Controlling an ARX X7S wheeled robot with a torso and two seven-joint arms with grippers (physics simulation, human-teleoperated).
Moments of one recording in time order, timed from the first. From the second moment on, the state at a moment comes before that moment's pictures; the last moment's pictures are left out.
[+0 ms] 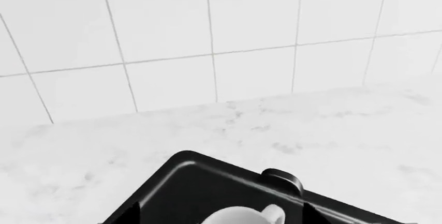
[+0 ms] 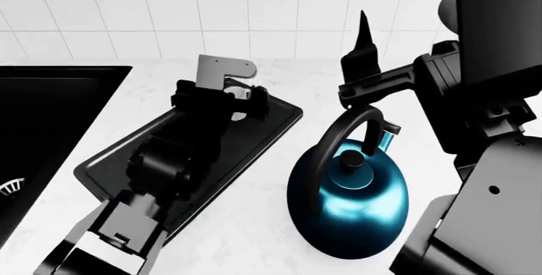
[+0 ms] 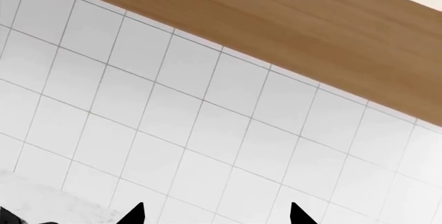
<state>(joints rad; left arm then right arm) -1.10 -0.10 0.63 -0.74 -0.58 -0.36 -0.25 1.00 0.05 -0.42 -0.85 -1.01 1.53 -0.84</state>
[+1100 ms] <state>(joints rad) -1.32 -0.57 0.37 0.42 -2.05 -1.13 -1.07 1.16 0.03 -0.45 -0.71 -1.49 1.52 -1.27</state>
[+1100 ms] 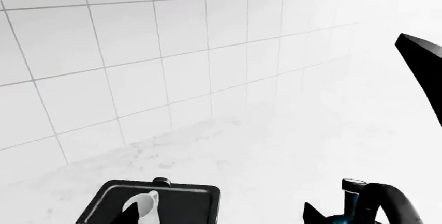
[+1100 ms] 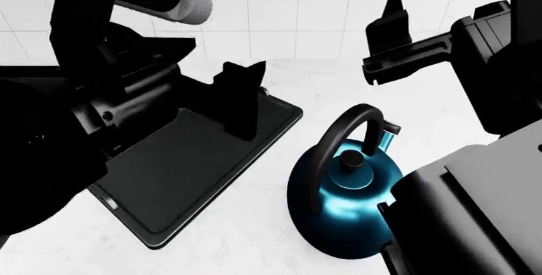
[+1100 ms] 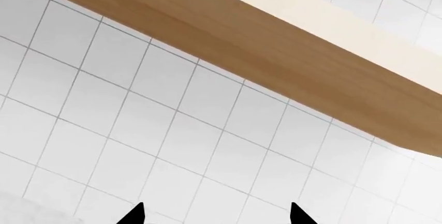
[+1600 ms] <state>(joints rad) -1.41 -0.44 0.54 0.46 -2.26 -1.05 -1.24 1.14 0.04 -0.44 -0.73 -1.48 1.51 -1.26</state>
